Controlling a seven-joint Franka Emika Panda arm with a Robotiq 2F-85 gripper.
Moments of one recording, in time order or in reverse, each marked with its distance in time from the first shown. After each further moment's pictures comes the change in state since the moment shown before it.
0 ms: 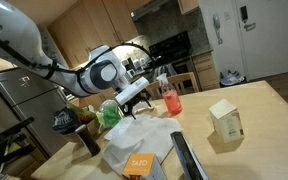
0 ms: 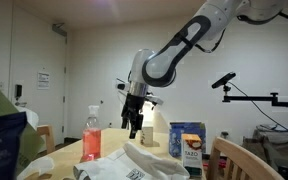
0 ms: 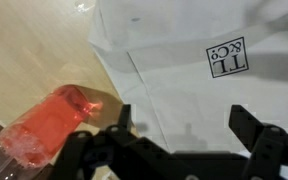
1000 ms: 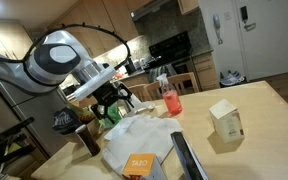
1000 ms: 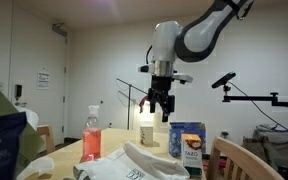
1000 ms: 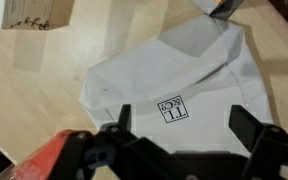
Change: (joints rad) arm 0.130 -0.416 -0.145 -0.389 -0.111 -0.116 0.182
